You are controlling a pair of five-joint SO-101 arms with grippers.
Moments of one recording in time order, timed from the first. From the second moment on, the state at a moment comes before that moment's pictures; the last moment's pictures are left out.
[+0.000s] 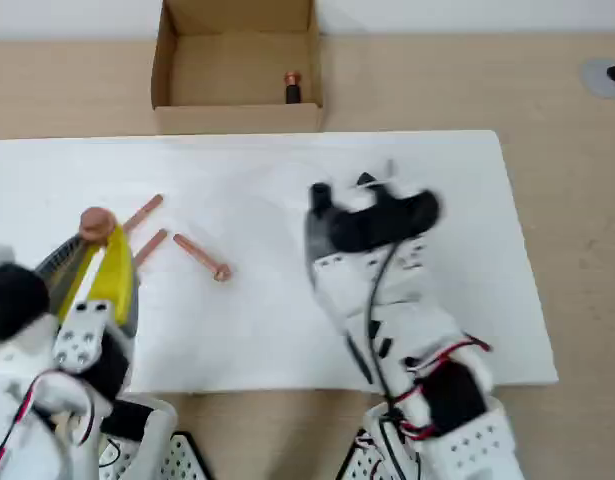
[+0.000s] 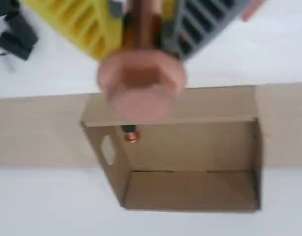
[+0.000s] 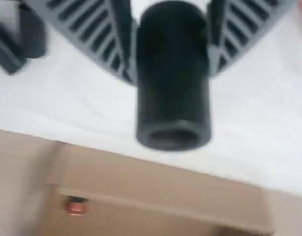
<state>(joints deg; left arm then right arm) 7.5 -79.8 18.1 78.5 -1.7 -30.7 -83.3 67.0 43.3 -12.6</state>
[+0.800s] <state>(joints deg) 7.8 -79.2 41.1 48.3 5.3 -52.7 -88.7 97.3 3.6 -4.8</state>
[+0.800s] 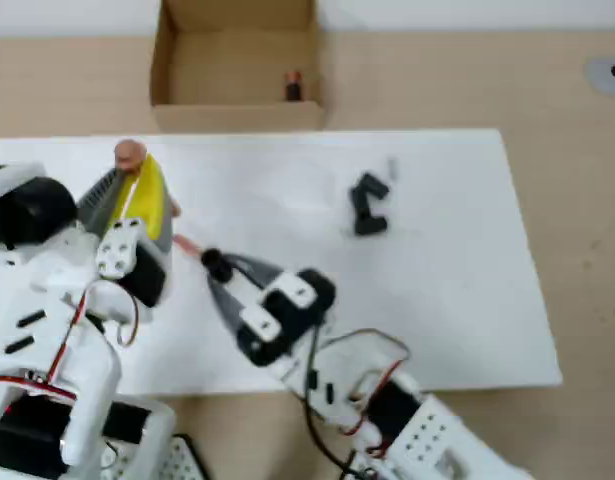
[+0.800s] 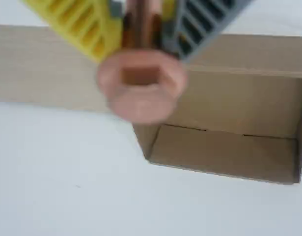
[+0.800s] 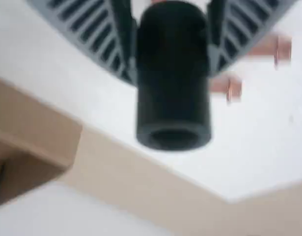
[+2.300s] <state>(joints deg) 18.3 -79.1 40.1 57.1 3.2 -52.7 -88.7 97.4 -0.7 -4.8</state>
